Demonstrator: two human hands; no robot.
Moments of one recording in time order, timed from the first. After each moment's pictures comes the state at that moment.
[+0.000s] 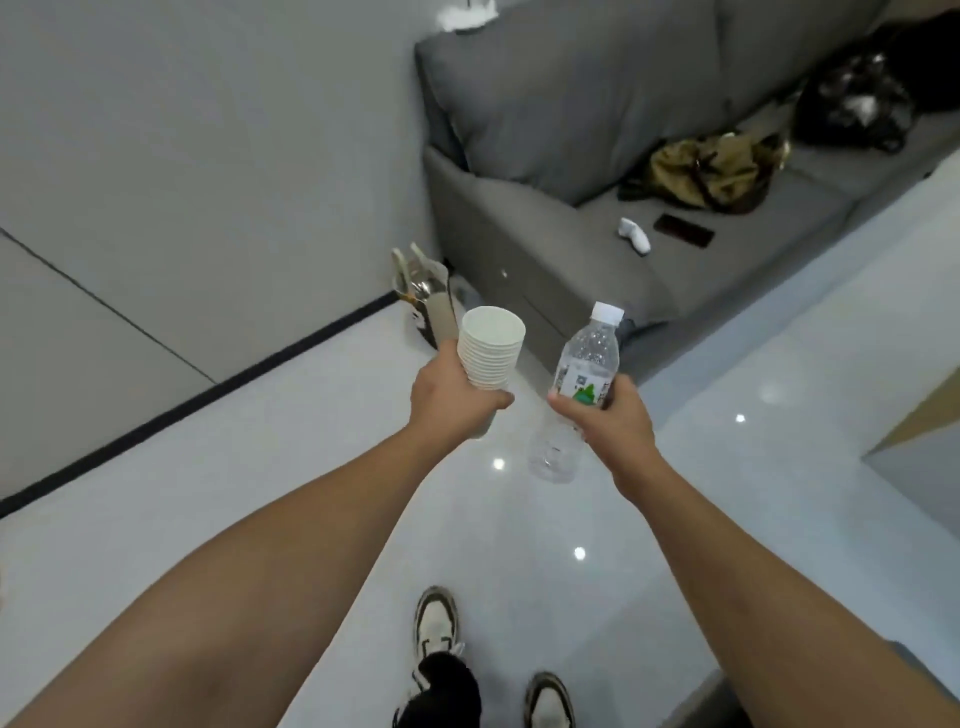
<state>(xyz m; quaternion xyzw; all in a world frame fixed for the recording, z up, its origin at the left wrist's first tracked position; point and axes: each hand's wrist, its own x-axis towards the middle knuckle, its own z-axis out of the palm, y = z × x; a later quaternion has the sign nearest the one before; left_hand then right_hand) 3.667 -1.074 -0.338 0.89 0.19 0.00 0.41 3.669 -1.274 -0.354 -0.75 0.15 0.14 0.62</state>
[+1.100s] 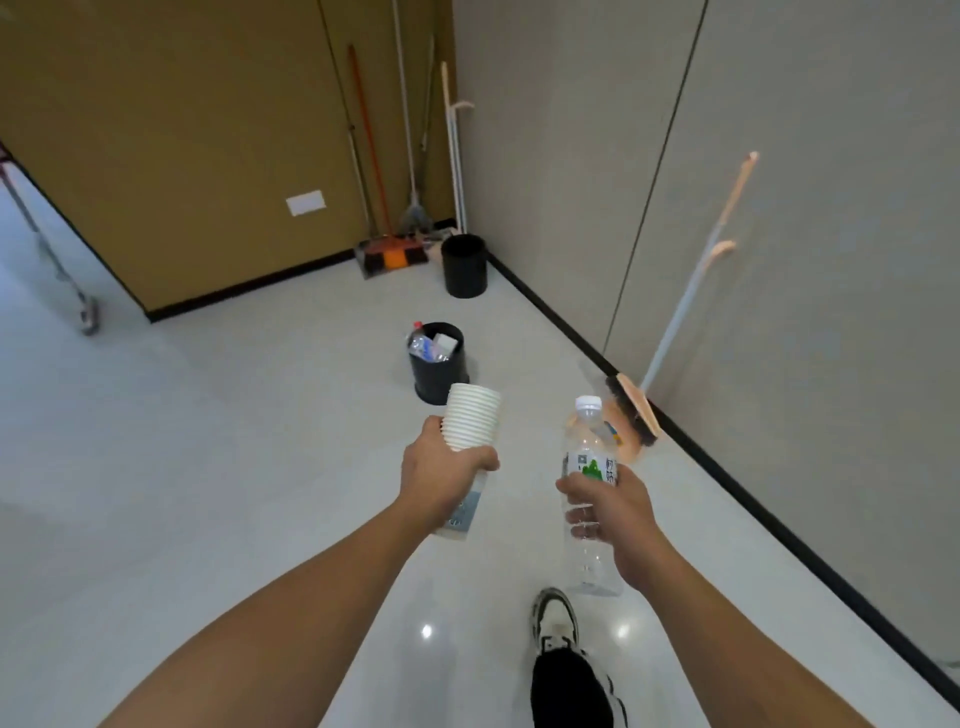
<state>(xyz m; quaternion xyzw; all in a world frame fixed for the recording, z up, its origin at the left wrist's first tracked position) 2.865 -0.274 -0.334 0.36 0.75 0.41 0.37 3.083 -0.253 -0.350 -0.60 -0.38 0.63 0.32</state>
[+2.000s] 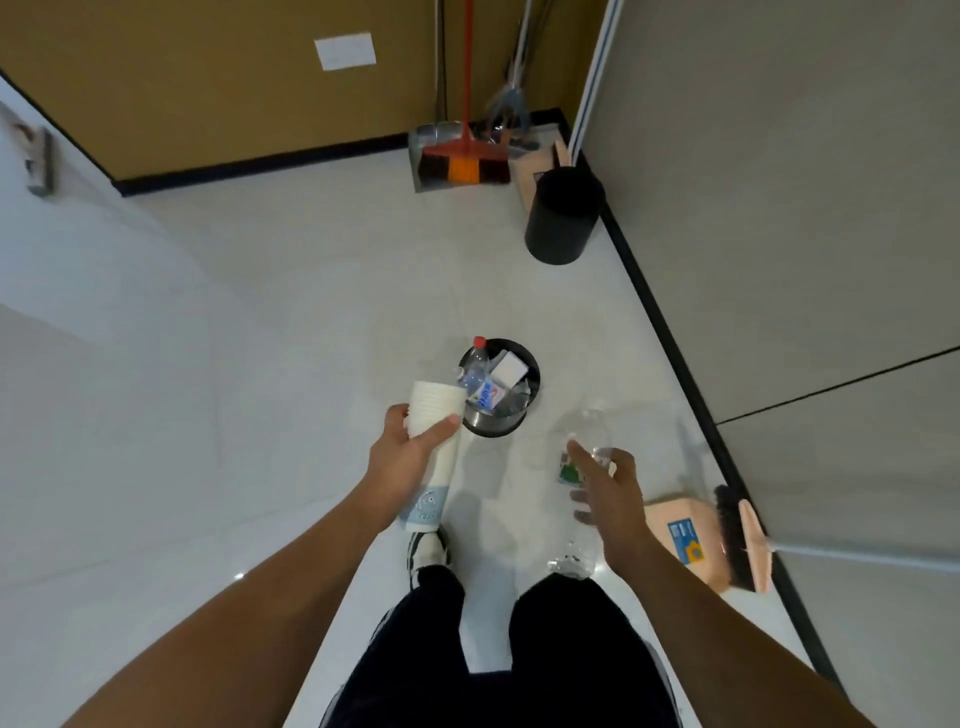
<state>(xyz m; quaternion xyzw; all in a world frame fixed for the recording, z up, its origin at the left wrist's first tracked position) 2.497 0.200 -0.452 0.11 0.74 0.43 0.50 2.735 0.284 -0.464 -0.70 -0.38 0.59 0.16</state>
